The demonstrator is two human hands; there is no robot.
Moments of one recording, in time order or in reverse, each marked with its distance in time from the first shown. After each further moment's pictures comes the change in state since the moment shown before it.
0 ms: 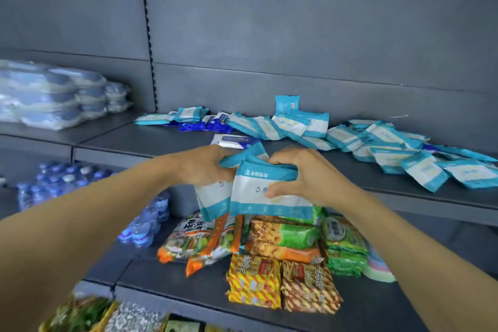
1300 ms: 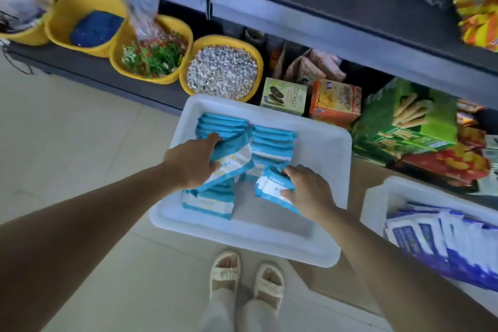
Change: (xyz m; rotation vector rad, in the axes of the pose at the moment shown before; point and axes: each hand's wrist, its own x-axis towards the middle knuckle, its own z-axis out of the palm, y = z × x) left_hand -0.220 -0.535 0.387 0.190 -0.362 -0.633; right_hand -0.184 -0.034 0.724 -0.049 -0.678 0.472
